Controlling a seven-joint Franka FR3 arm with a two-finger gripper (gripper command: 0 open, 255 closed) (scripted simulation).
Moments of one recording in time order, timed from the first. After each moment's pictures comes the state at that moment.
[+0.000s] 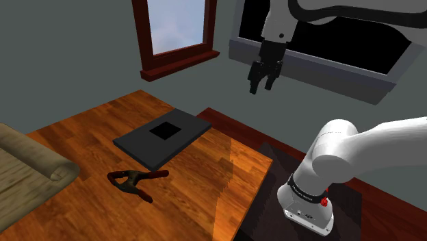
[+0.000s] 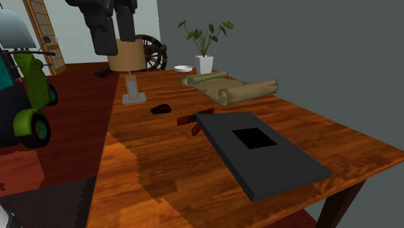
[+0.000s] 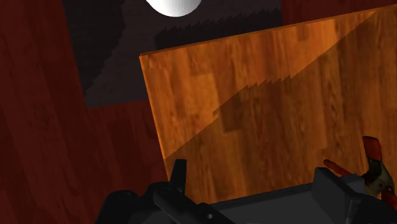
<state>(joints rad) 0.01 -0.82 -0.06 -2.41 0.08 1.53 0.17</state>
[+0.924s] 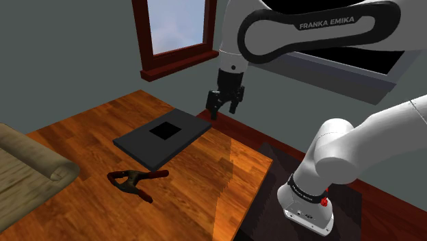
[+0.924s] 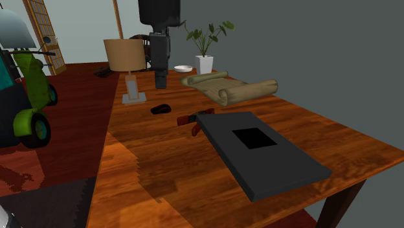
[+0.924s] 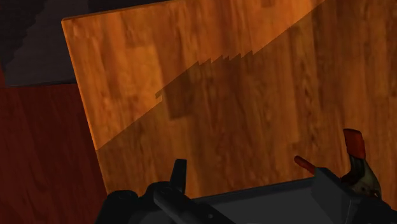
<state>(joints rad) 0.09 -0.59 0.15 -2.46 0.20 1.85 0.35</state>
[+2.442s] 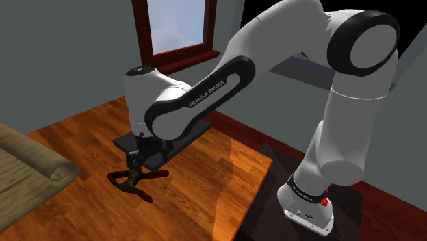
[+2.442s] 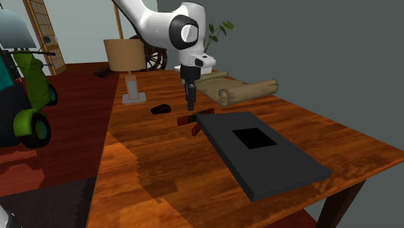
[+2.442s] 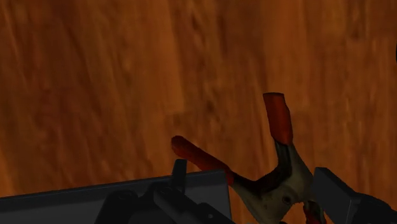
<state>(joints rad) 0.22 0.24 0.42 -2.06 -0.02 2.28 0.79</state>
